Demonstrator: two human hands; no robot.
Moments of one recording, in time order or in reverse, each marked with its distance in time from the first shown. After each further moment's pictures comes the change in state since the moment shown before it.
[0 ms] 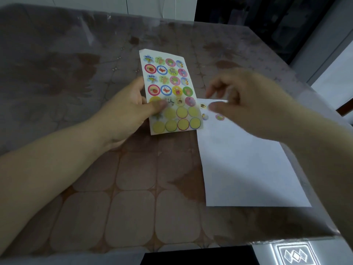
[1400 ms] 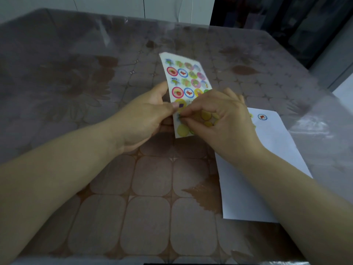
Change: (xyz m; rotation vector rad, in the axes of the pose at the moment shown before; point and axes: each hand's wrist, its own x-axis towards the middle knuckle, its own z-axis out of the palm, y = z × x) left_hand -0.001 0.003 -0.001 -0.174 -0.149 -0.050; right_hand 0.019 -0.007 0.078 0.134 0.403 -0.206
